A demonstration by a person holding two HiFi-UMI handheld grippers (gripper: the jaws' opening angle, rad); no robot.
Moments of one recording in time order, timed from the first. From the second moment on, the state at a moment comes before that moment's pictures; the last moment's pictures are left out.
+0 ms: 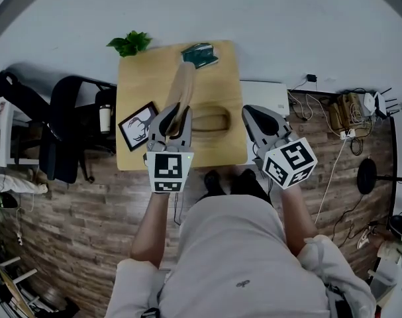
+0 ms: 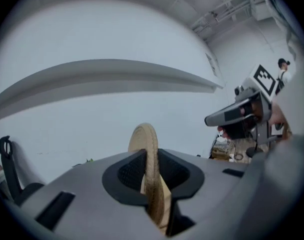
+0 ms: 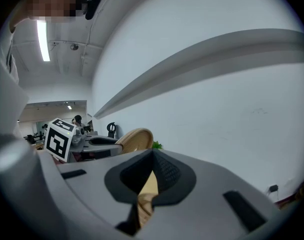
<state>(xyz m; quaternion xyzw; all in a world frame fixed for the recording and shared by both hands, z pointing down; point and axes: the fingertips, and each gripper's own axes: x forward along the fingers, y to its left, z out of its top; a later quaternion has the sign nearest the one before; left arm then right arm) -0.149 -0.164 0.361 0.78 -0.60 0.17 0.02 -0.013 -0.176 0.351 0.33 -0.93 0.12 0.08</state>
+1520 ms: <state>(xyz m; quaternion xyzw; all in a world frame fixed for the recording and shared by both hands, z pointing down) -0.192 -0.111 0.347 0.76 -0.64 0.02 0.15 -0.027 -0.161 0.347 0.30 -0.94 0.10 0.10</state>
